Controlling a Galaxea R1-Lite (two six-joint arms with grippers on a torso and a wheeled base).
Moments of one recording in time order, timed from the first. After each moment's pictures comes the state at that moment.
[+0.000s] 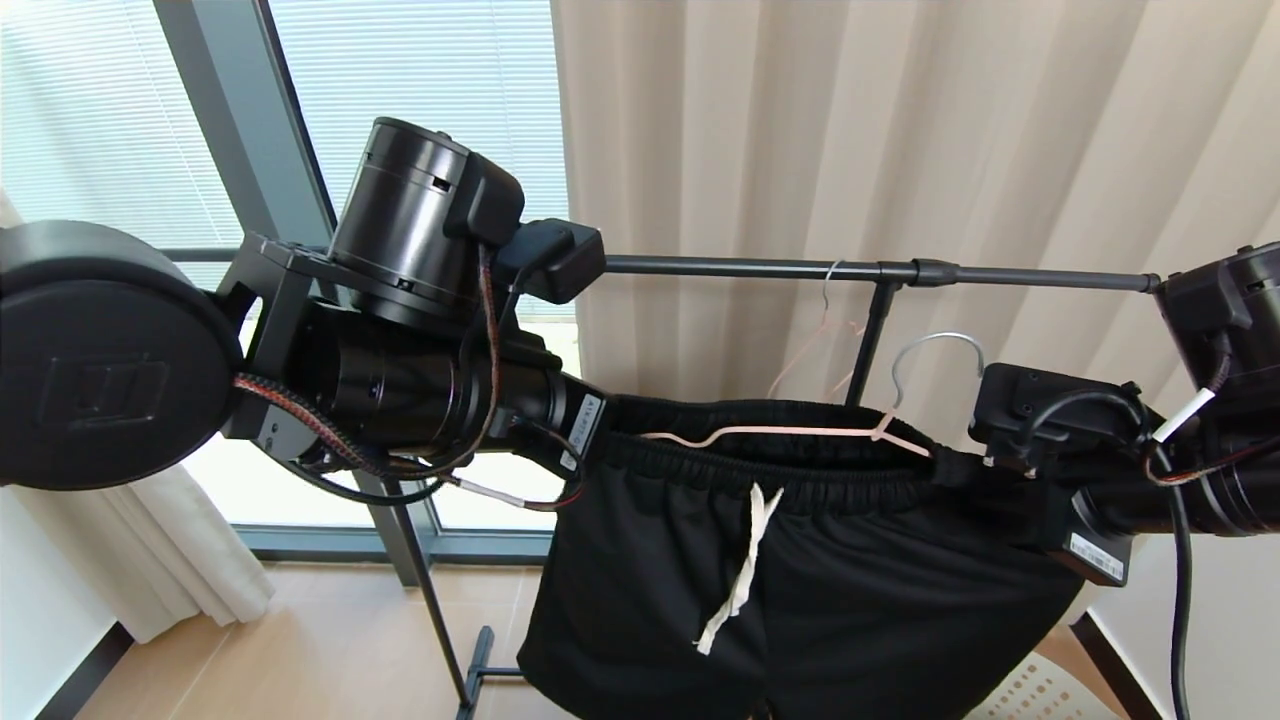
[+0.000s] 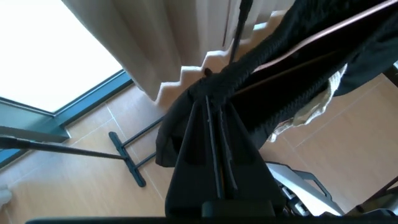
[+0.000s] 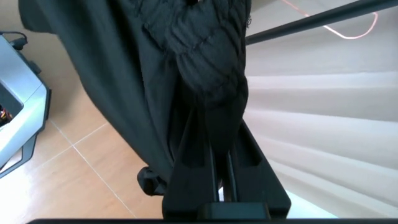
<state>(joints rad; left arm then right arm) -0.70 1.70 -1.34 0.25 0.09 0.02 0.34 1.46 -1.00 0.35 -0.02 -0.75</state>
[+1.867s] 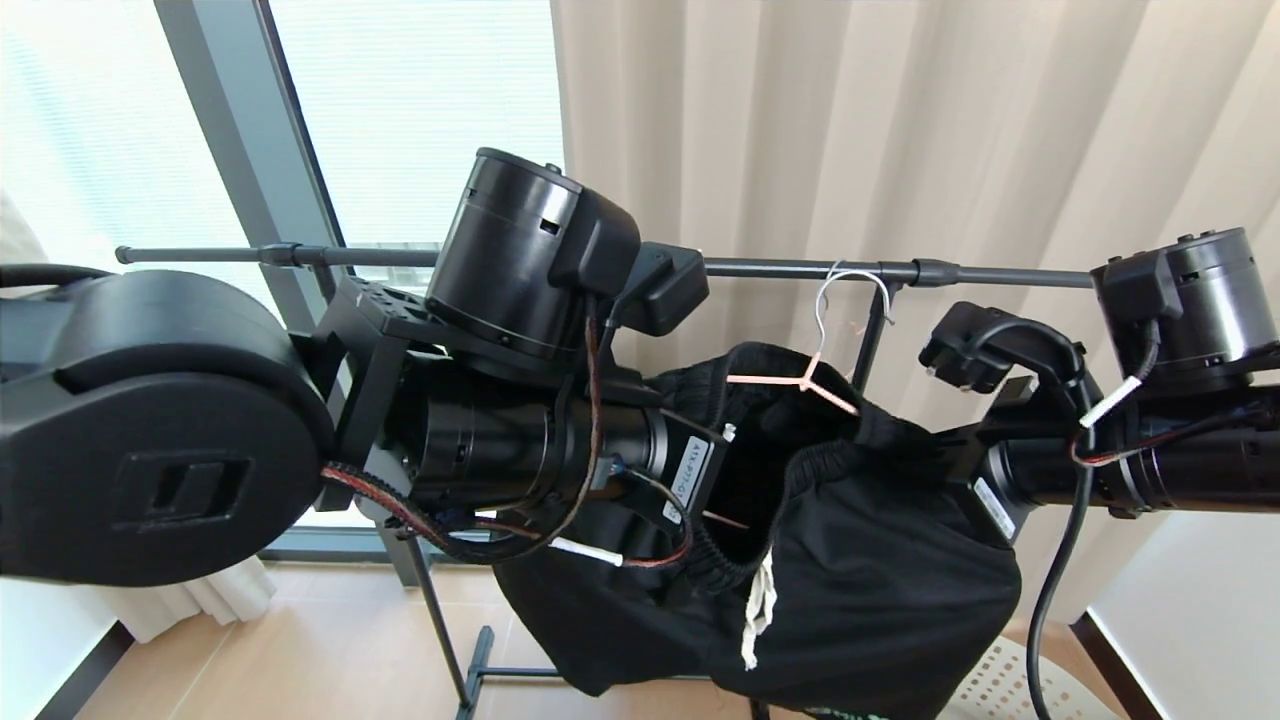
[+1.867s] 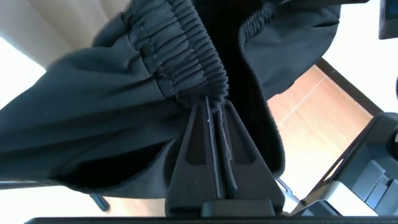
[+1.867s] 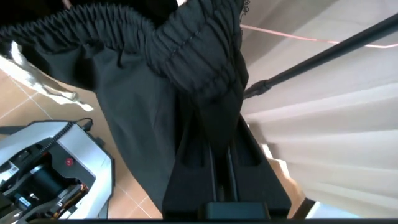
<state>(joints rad) -0.86 1.74 -1.32 0.15 0.03 -0.08 0.41 1.53 -0.99 0.14 0.07 -0.36</state>
